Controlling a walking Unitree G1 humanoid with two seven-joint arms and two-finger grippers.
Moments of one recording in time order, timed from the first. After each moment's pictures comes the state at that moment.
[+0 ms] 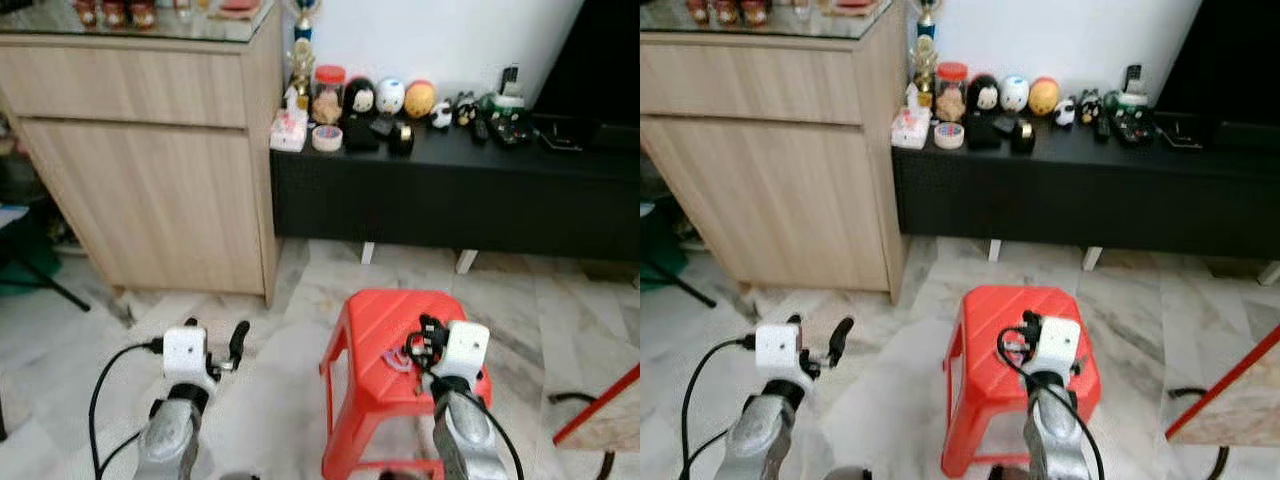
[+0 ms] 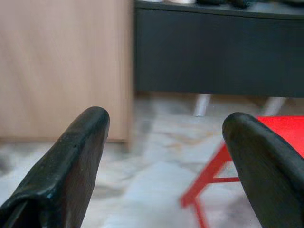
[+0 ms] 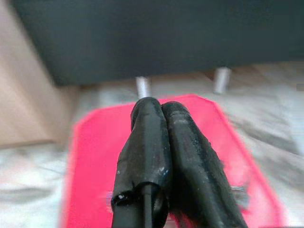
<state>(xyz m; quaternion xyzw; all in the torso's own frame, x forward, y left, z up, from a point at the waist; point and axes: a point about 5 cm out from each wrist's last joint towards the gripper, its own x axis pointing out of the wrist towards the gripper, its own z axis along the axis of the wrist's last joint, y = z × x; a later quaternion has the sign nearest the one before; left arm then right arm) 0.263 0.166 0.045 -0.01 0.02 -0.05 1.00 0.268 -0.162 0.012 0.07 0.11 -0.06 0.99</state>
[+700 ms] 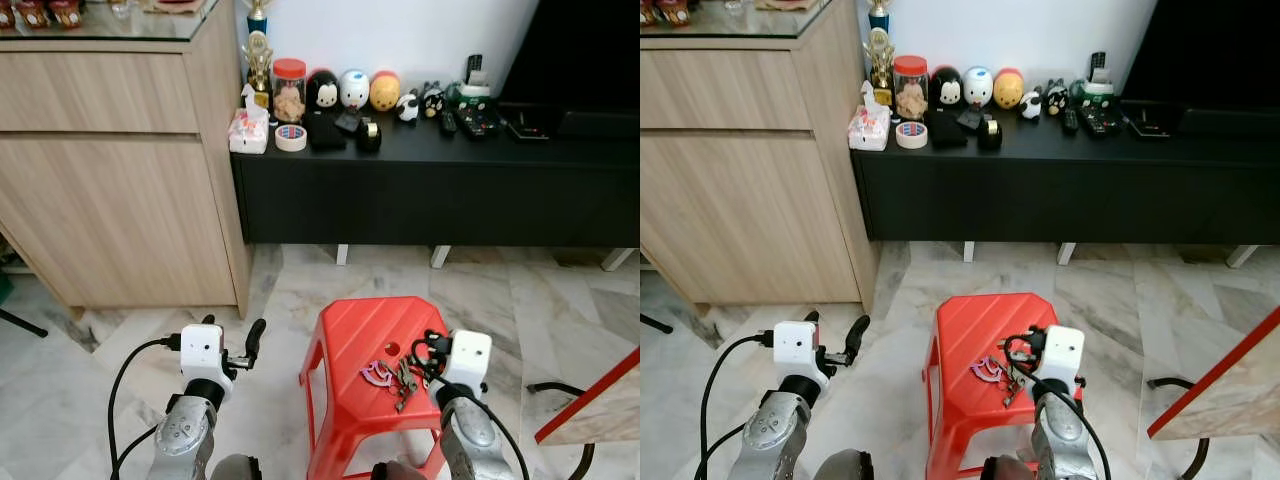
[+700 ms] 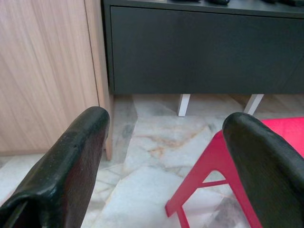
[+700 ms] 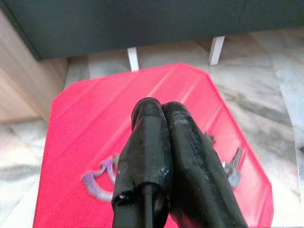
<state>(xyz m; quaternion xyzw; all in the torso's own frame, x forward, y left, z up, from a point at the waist) 0.264 0.175 0.044 0.00 0.03 -0.04 1.00 0.267 -0.152 -0.005 0.07 0.17 -0.02 0.98</state>
